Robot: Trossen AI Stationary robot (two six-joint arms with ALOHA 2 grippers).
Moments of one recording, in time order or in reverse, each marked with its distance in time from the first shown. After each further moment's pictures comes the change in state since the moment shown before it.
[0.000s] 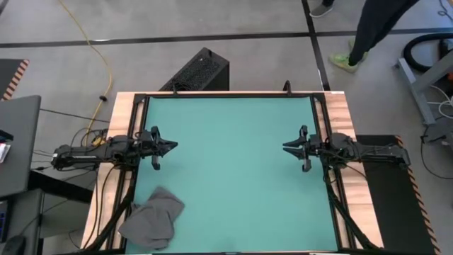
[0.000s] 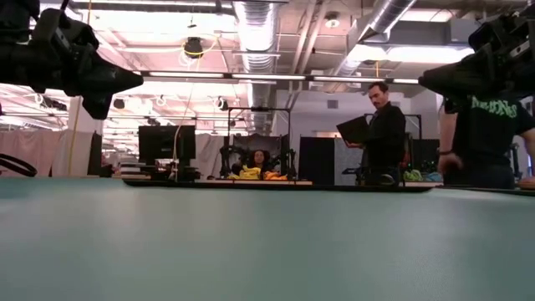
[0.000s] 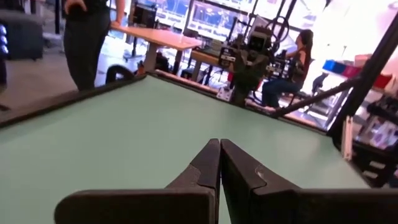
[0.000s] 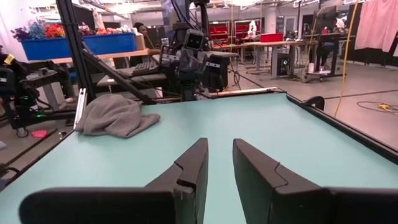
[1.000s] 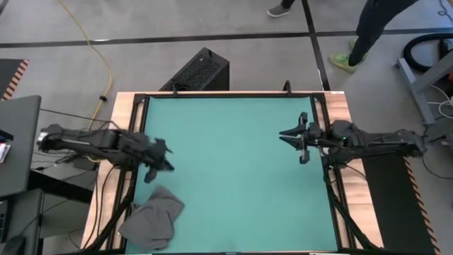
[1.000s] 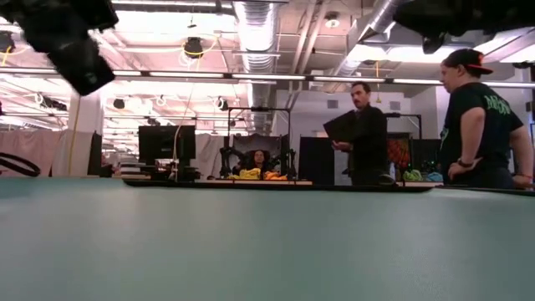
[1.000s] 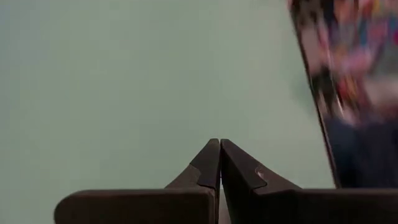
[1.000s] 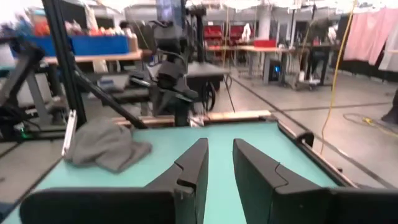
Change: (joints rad) left arm -0.153 0.662 0.548 -0.626 0.401 -0.188; right arm 0.044 0.484 0.402 0.077 0.062 -0.064
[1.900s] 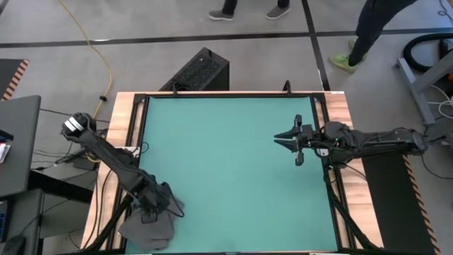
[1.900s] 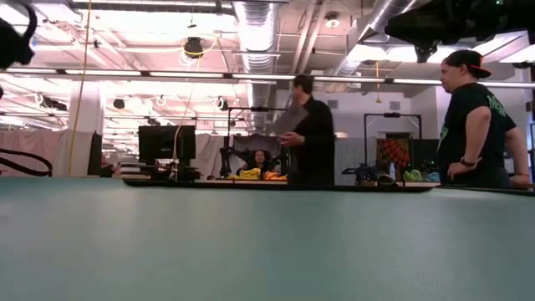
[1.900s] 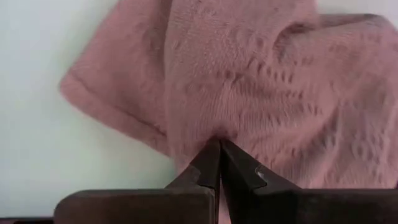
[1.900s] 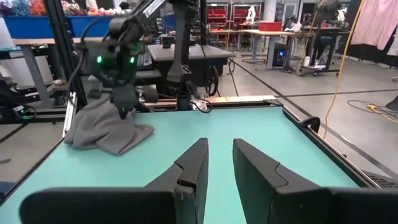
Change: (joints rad) left arm -0.579 0.702 0.244 -0.241 0.061 -0.552; right arm 0.003 0.066 0.002 0.003 -0.009 0.005
